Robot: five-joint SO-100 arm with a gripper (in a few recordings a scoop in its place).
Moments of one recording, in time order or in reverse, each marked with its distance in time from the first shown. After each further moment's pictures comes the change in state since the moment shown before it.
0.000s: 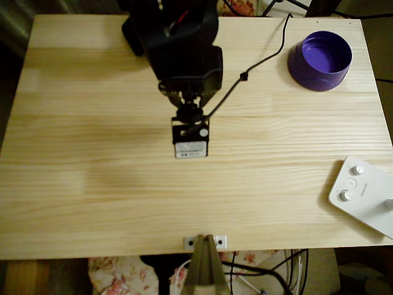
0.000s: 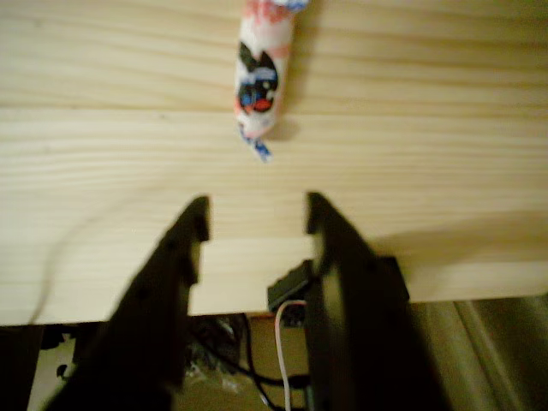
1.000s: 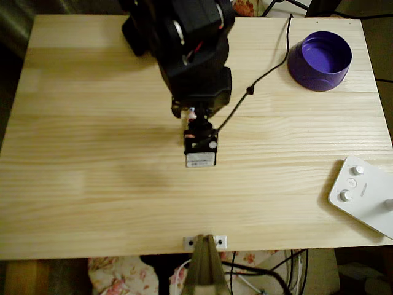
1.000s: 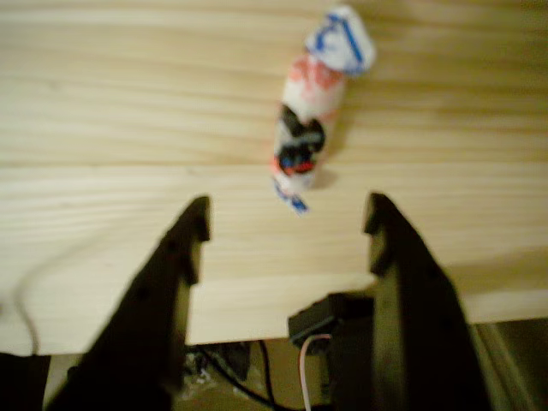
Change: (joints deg) arm -2.5 -9.1 1.8 -10.2 3.6
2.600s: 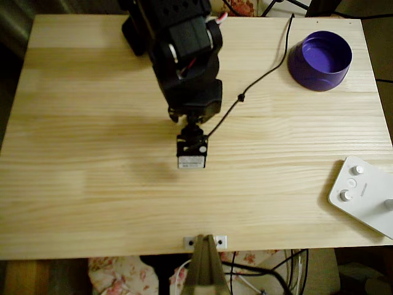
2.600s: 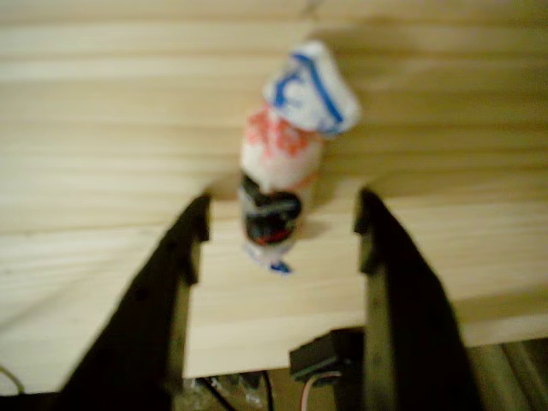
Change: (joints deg) arm 2.4 -3.1 8.3 -10.9 0.6
